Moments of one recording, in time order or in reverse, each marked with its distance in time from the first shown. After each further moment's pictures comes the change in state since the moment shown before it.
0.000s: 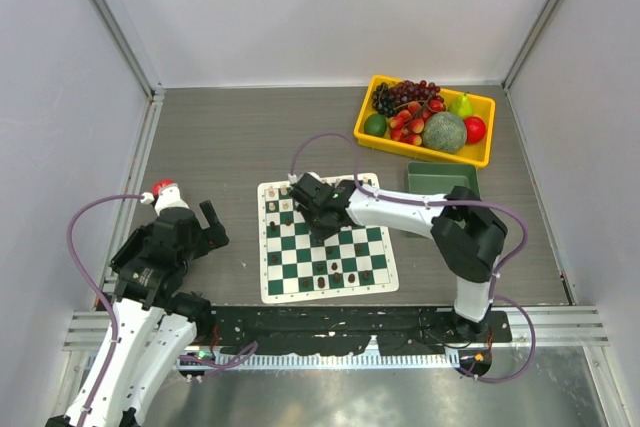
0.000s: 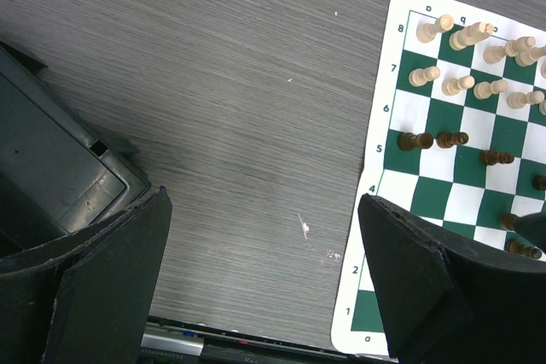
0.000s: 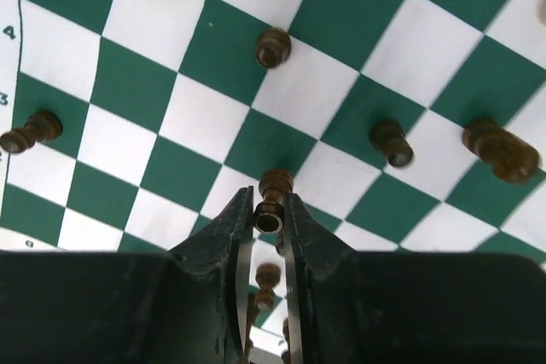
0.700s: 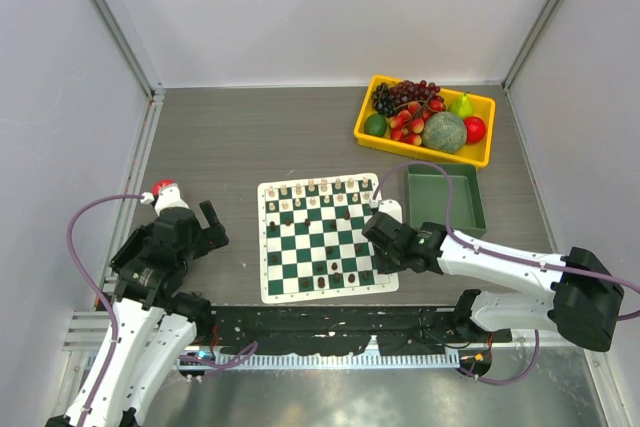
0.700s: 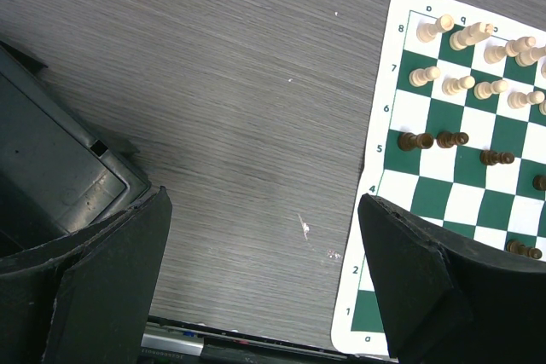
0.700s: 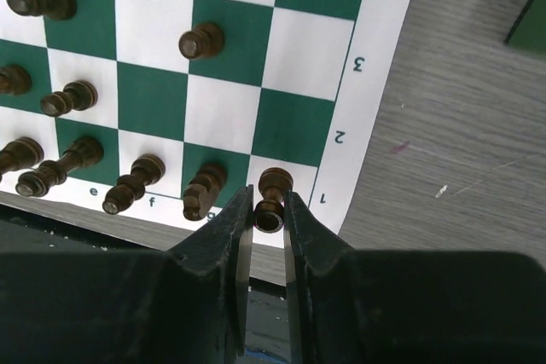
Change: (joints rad) left arm 0.000 0.000 0.000 0.000 0.000 0.000; right arm -0.009 -0.703 -0.634 -0.036 0.138 0.257
